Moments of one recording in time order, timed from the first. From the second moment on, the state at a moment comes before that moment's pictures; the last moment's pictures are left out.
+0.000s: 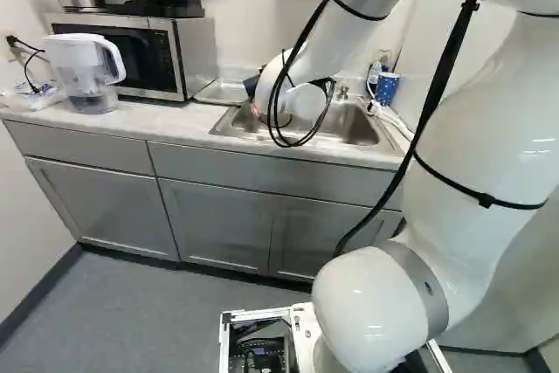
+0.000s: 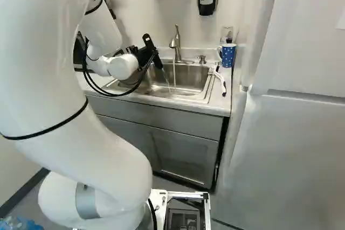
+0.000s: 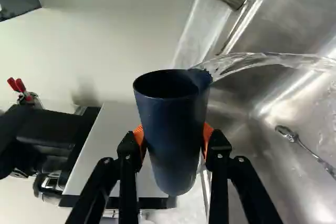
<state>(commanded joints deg) 11.2 -1.7 -38.6 1.5 44.6 74.6</state>
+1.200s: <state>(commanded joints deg) 11.2 -1.7 -38.6 1.5 44.6 110.7</state>
